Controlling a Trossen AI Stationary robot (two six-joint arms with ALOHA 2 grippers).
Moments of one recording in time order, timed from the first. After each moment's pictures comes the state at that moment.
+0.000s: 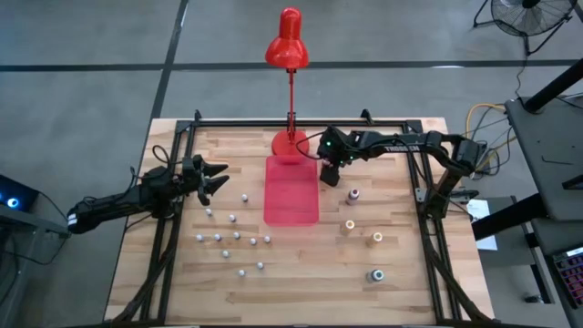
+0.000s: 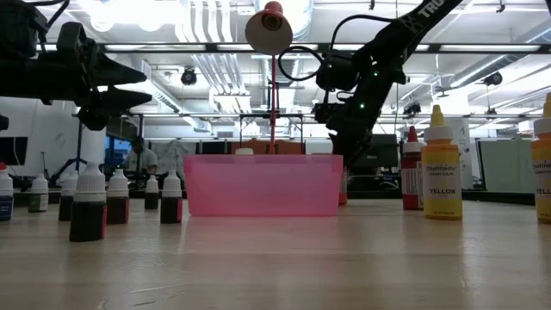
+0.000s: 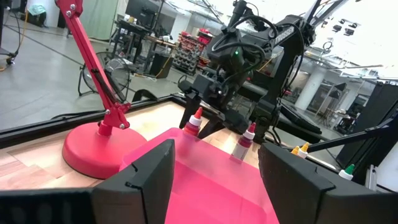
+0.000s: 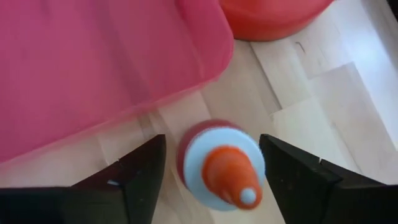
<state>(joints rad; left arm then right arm) 0.25 0.02 0.01 0.03 -0.09 -0.37 -0.42 1.72 1.07 -0.43 0.00 -0.01</state>
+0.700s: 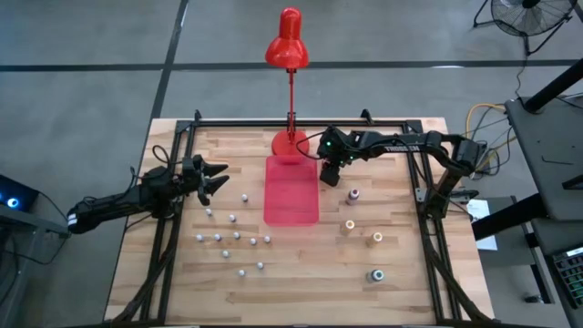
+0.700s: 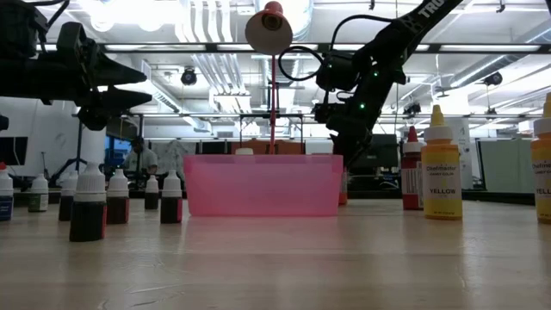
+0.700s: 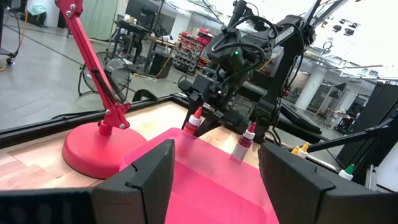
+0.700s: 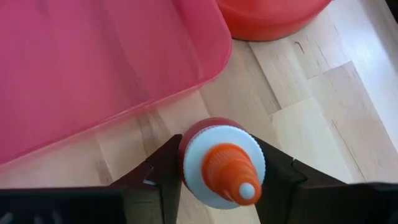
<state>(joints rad) 0.25 0.02 0.01 0.03 -0.09 -0.37 -0.42 1.72 1.07 -0.43 0.01 0.00</state>
